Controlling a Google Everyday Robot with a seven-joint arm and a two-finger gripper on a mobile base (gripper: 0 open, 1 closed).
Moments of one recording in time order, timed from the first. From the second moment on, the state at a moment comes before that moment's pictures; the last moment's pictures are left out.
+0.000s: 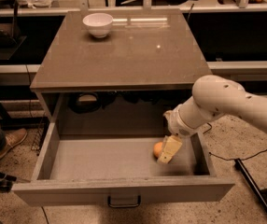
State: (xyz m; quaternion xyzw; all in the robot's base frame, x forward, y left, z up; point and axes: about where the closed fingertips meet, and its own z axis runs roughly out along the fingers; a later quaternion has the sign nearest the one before) arm 0.526 -0.099 0.659 -0.62 0.75 0.14 0.20
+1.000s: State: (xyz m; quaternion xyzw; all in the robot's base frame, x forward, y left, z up) arm 0.524 -0.094 0.622 -0.62 0.74 0.16 0.20
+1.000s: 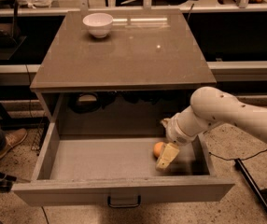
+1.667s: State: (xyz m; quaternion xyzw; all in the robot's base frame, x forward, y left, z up) arm 0.520 -0.095 0.609 -0.62 0.75 0.16 0.19
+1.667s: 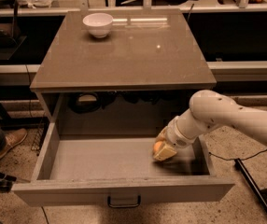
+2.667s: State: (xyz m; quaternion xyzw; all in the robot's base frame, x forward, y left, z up) arm 0.514 -0.134 0.705 -0.60 0.72 0.17 0.30
